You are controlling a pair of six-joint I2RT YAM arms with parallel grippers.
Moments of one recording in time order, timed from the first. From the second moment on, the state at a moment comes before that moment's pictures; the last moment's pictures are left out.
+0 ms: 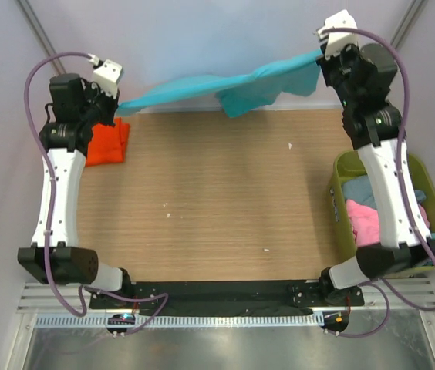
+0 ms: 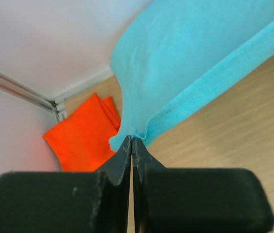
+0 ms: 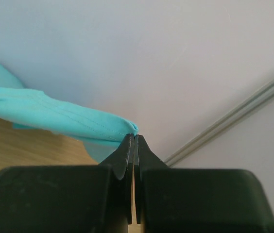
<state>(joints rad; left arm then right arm) 0.03 1.48 1.76 -0.64 0.26 0.41 0.20 1.54 1.99 -0.40 0.10 -0.50</state>
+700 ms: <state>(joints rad) 0.03 1.16 1.19 -0.94 0.41 0.45 0.31 1.13 1.14 -0.82 -0.15 -0.32</state>
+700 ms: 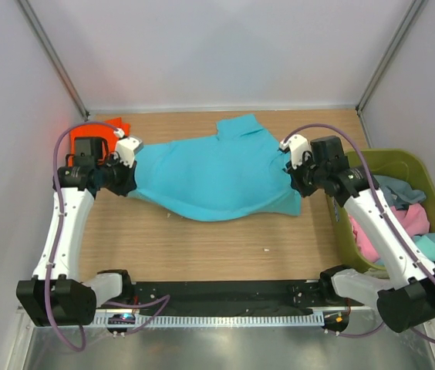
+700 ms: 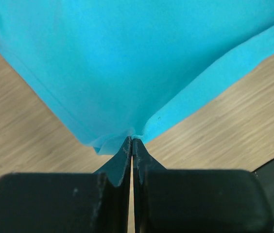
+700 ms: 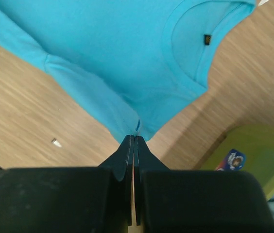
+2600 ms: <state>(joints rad) 0.05 1.23 0.99 -1.30 0.26 0.68 0.37 1.31 1.22 -0.80 -0.21 -0.26</state>
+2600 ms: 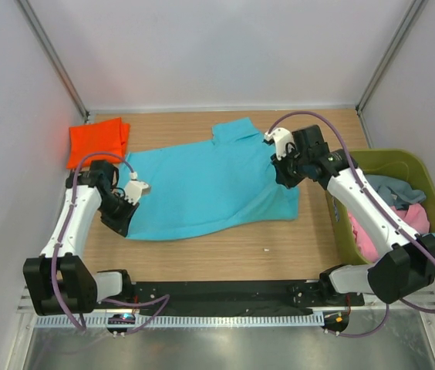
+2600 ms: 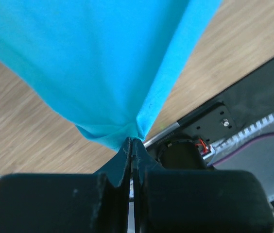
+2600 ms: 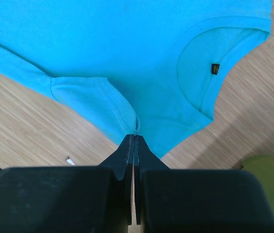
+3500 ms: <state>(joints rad) 0.16 1.46 1.14 -1.03 0.16 0.50 0.37 1.59 1.43 -0.61 -0.12 -0.37</state>
